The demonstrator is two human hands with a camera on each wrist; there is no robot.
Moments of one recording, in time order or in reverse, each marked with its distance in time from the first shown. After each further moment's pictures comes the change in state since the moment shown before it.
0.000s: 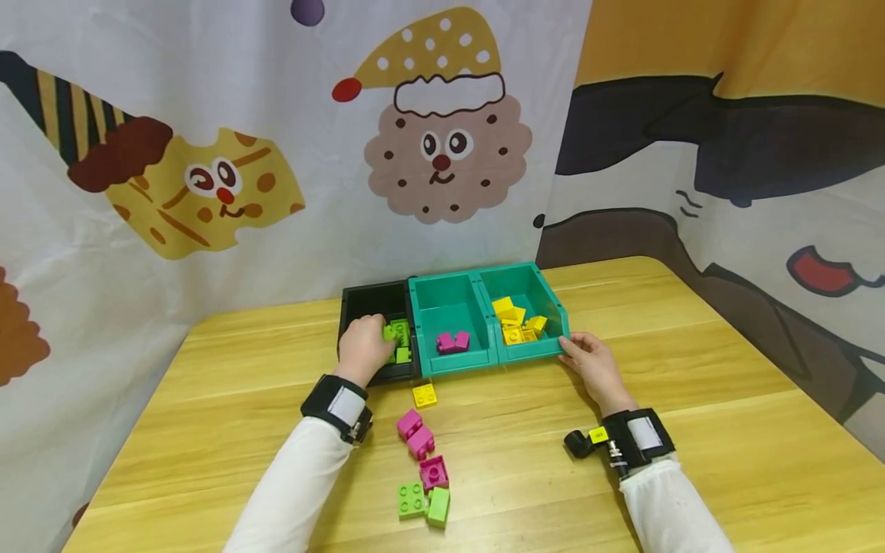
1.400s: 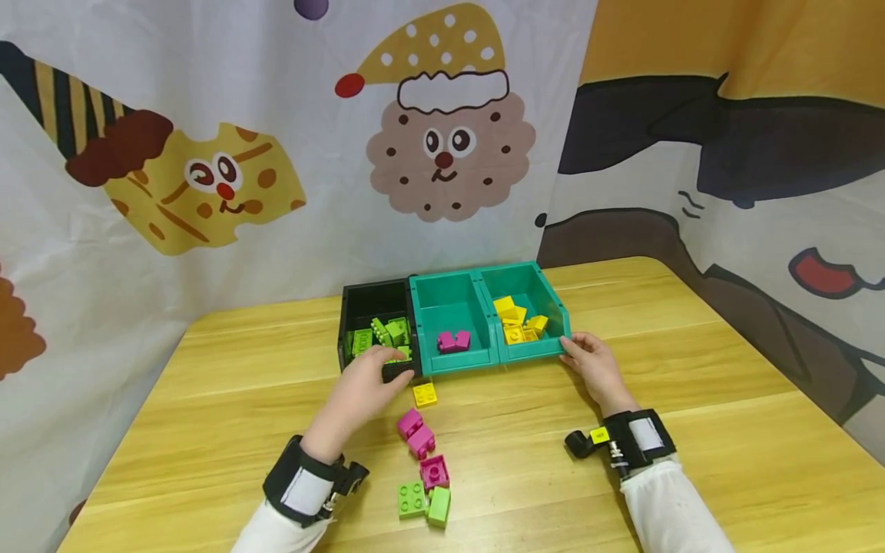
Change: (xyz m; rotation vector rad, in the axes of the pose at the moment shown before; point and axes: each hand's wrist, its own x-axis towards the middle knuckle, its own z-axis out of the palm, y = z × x) left_hand -0.080 0.013 -0.028 -0.311 -0.068 0.166; right_hand -0.001 -0.001 0.001 0.012 -0.010 0.009
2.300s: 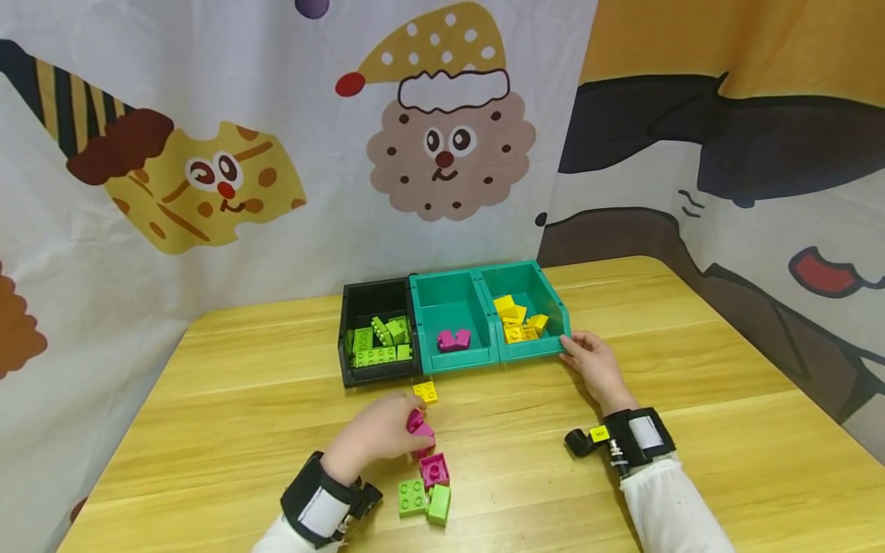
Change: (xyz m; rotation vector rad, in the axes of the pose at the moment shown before) left_hand -0.024 0.001 0.027 0.071 -0.406 0.064; right_hand 0.000 -0.001 0.000 -0.011 -0.001 0.003
